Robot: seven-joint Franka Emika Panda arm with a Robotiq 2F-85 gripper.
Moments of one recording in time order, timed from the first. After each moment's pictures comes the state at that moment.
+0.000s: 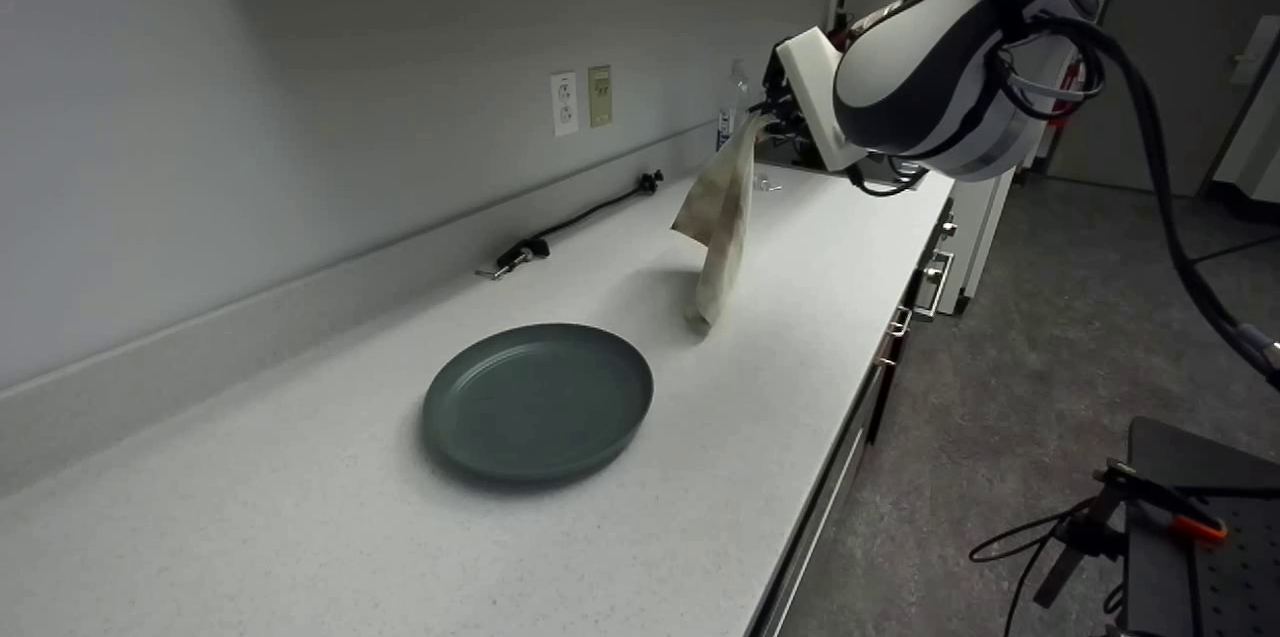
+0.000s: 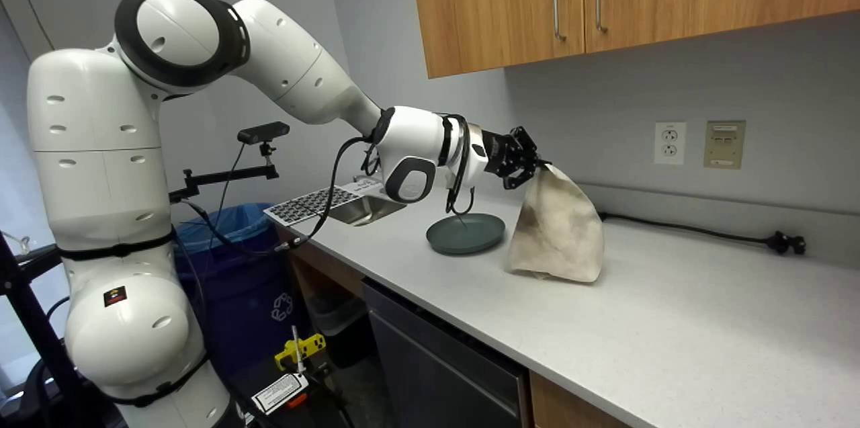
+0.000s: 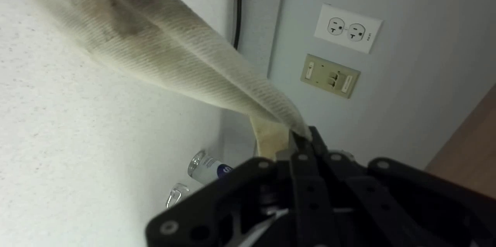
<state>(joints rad) 0.12 0.20 -0.07 -2.28 0.64 3.70 0.86</state>
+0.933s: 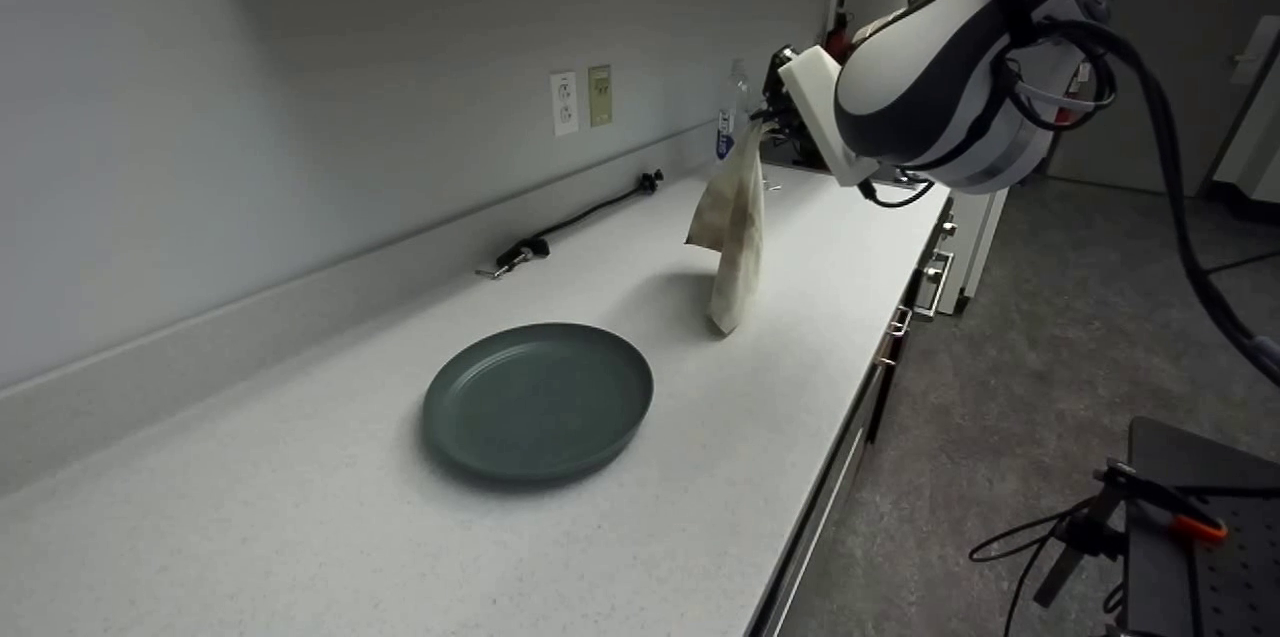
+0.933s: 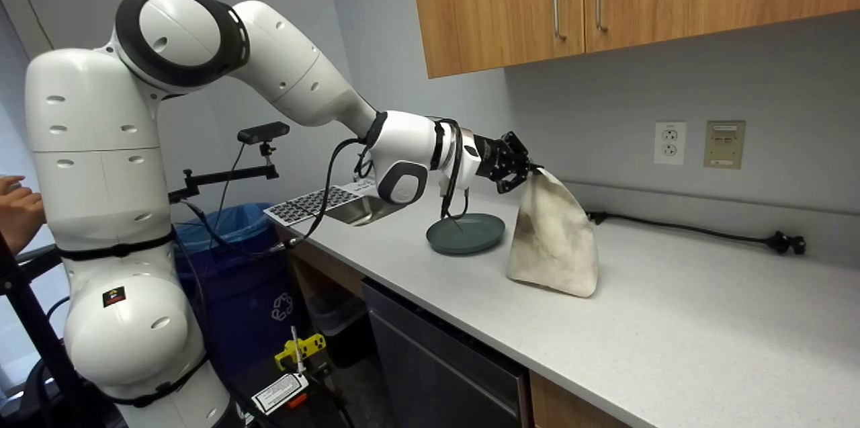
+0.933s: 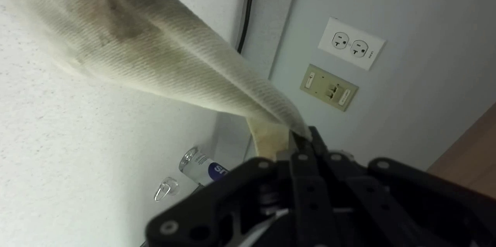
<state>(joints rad) 0.11 0.20 -0.02 -2.31 0.68 3.73 0.73</state>
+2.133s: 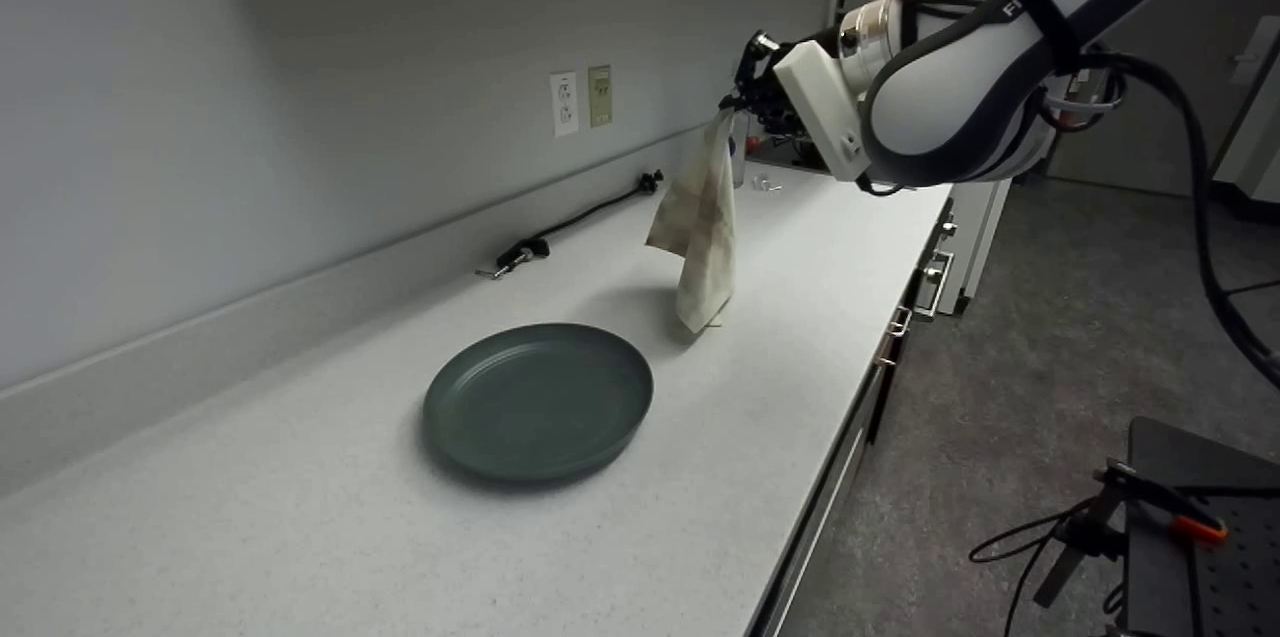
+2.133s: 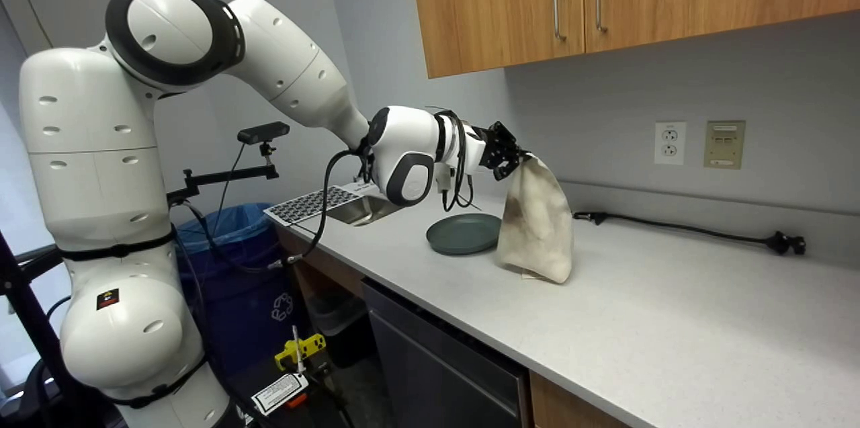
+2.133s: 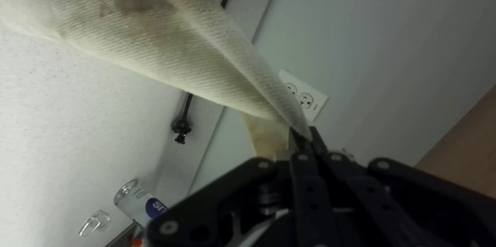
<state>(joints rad) 0.06 0.18 -0.01 -2.32 0.32 3.71 0.86</state>
